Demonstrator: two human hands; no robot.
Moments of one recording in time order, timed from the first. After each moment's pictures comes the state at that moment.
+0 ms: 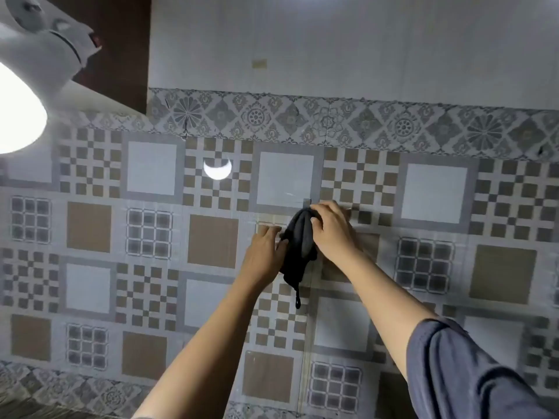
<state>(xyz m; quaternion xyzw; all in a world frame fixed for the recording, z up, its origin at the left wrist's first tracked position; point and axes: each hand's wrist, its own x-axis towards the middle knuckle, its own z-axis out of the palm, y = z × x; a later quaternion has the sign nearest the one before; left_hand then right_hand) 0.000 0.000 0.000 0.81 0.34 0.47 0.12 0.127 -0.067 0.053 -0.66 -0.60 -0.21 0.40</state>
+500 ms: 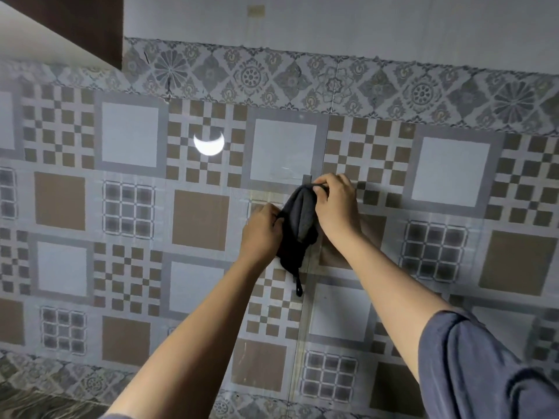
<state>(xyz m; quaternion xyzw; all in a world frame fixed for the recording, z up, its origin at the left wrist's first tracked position) 0.022 0.021 0.000 0.76 0.34 0.53 0.17 0.131 -0.047 0.056 -0.62 -0.54 -0.23 0.52</state>
